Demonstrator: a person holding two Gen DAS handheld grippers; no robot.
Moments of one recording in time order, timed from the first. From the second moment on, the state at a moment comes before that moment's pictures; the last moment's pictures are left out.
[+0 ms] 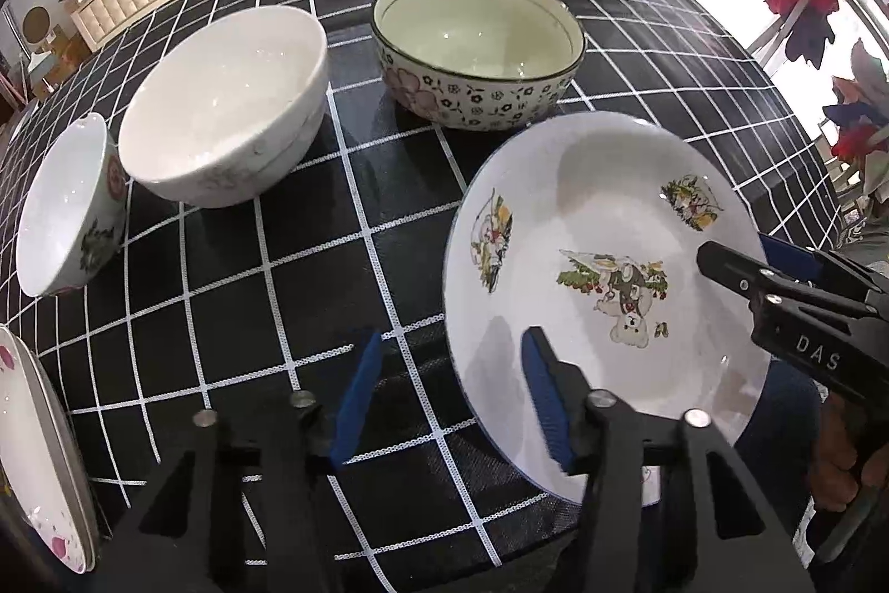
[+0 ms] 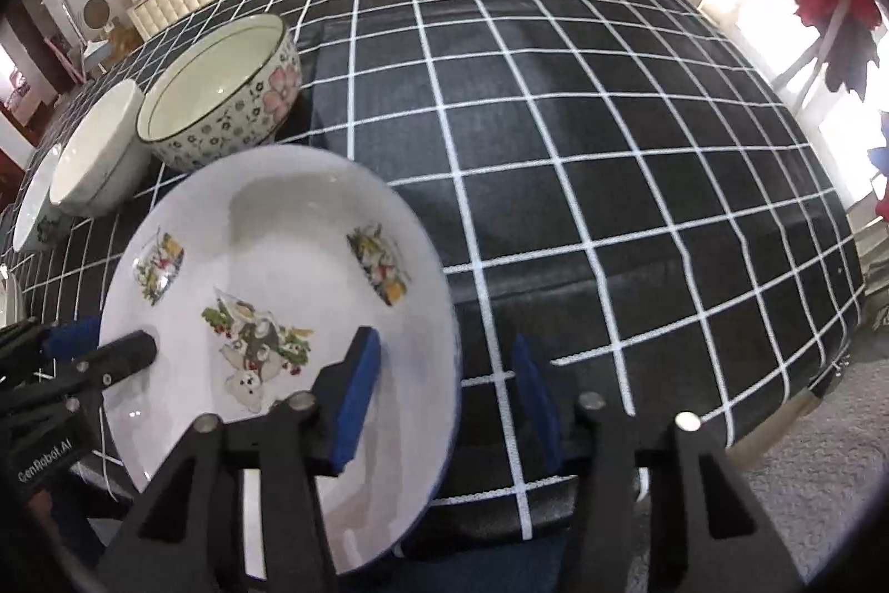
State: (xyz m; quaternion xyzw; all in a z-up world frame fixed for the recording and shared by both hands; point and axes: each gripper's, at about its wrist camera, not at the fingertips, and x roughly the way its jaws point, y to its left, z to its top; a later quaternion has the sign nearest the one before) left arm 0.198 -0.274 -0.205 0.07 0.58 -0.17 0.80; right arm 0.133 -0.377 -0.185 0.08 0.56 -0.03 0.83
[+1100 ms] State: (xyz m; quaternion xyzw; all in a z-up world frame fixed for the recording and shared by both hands) left arm 0.165 -0.194 -0.165 0.04 0.55 -0.14 0.82; right arm 0.119 -0.262 -0.128 0.06 0.53 0.01 0.85
